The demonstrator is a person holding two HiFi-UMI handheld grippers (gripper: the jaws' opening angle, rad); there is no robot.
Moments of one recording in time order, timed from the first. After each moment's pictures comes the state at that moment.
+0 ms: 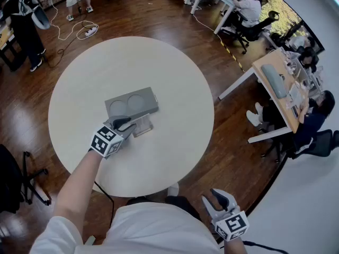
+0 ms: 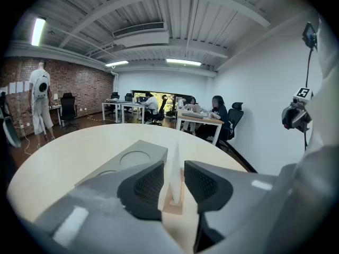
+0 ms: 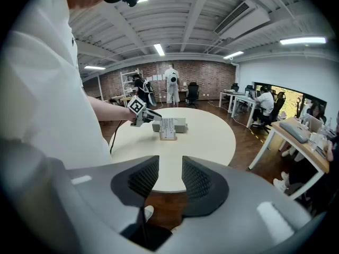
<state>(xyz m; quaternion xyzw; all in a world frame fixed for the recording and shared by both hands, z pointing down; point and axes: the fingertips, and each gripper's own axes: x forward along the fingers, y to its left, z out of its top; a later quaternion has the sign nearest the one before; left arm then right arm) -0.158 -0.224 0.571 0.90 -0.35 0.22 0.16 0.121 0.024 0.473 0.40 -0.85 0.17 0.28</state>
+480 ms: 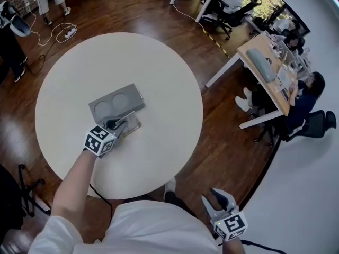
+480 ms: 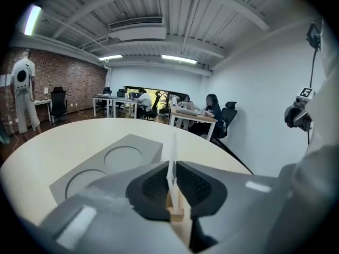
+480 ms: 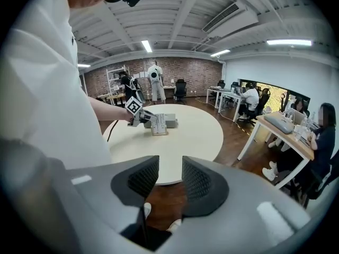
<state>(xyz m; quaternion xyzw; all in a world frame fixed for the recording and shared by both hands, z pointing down) -0.148 -0.239 0.600 0.90 -0.33 0.23 0.17 0.135 0.032 0.479 0.44 -0.83 0.18 0.29</state>
